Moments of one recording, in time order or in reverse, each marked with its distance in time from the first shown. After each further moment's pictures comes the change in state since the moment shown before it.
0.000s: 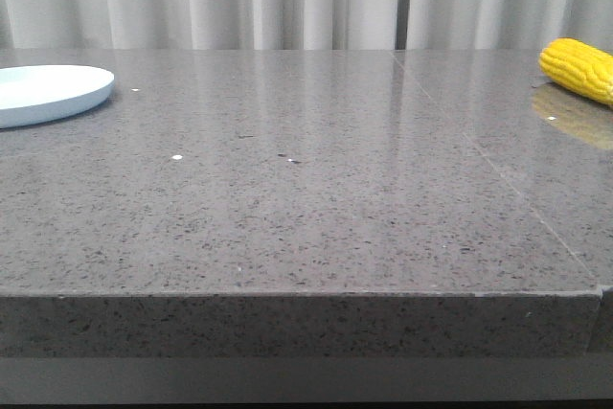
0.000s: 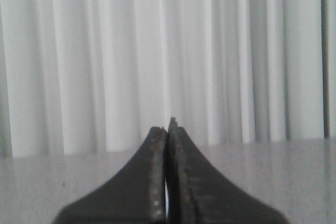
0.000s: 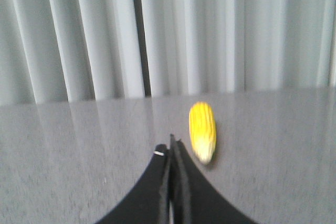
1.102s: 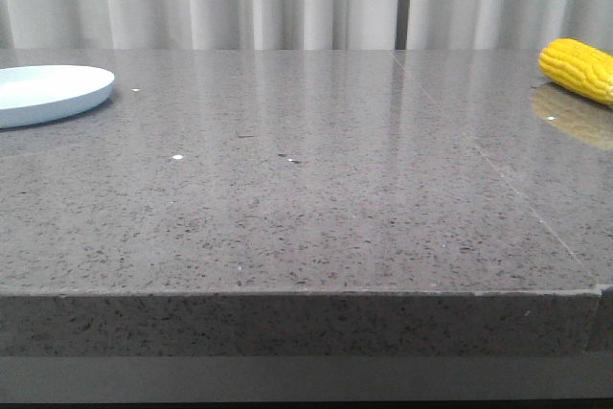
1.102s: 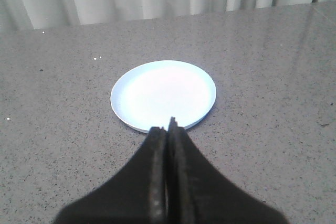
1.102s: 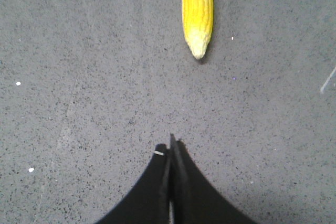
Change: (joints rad) left arm 0.000 0.529 -0.579 0.000 0.709 0.000; right arm 0.000 0.612 -0.510 -0.042 0.573 0.000
